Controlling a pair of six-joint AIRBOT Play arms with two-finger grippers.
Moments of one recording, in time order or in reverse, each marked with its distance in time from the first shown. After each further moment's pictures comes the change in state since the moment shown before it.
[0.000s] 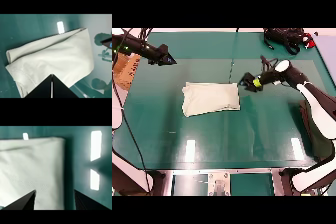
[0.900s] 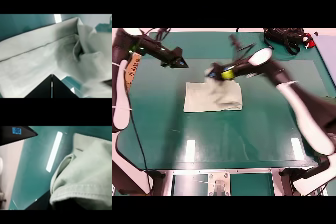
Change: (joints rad) left arm -0.103 -0.009 -0.001 0.010 -0.008 -0.078; right arm 0.389 0.015 0.224 0.199 -0.171 -0.081
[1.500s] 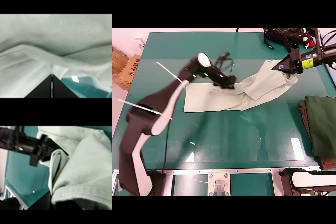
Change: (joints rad) left arm -0.439 -0.152 -0.065 -0.007 0.287 -0.002; right arm -0.683 0.244 0.000 -0.042 0.745 -0.124
